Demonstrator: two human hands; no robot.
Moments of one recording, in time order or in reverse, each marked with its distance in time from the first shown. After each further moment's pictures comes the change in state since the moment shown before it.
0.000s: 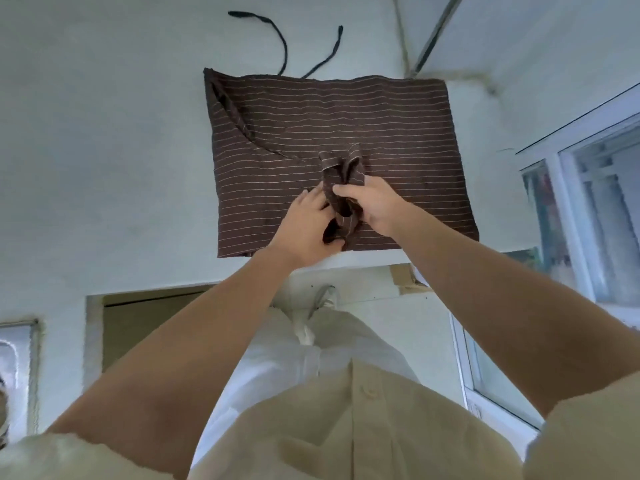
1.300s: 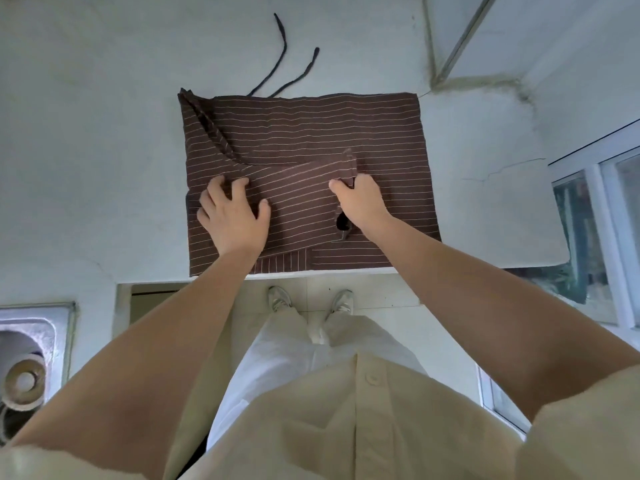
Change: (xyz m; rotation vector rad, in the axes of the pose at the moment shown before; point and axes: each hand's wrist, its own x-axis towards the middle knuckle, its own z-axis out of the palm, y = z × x) left_hand -0.050 -0.060 -0.028 0.191 0.410 -0.894; right_hand -0.006 -0.014 0.045 -0.351 0.128 -0.140
